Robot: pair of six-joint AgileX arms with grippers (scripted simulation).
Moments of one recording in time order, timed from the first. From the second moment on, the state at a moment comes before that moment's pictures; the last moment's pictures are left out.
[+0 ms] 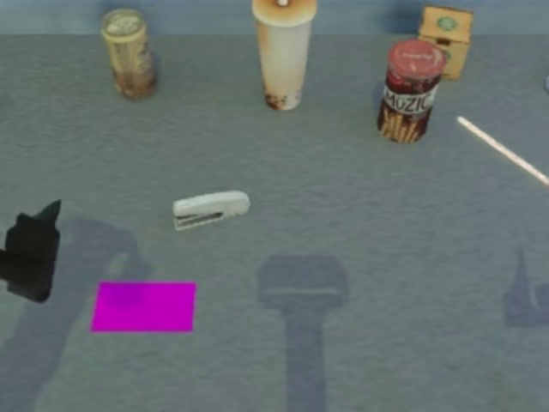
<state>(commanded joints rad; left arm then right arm) -0.19 0.61 0.63 -0.51 0.06 0.23 0.00 0.00 0.00 0.00 0.00 0.00</state>
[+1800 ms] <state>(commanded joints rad) -0.44 2.29 2.09 -1.37 0.00 0.82 0.00 0.00 0.00 0.00 0.00 0.00</state>
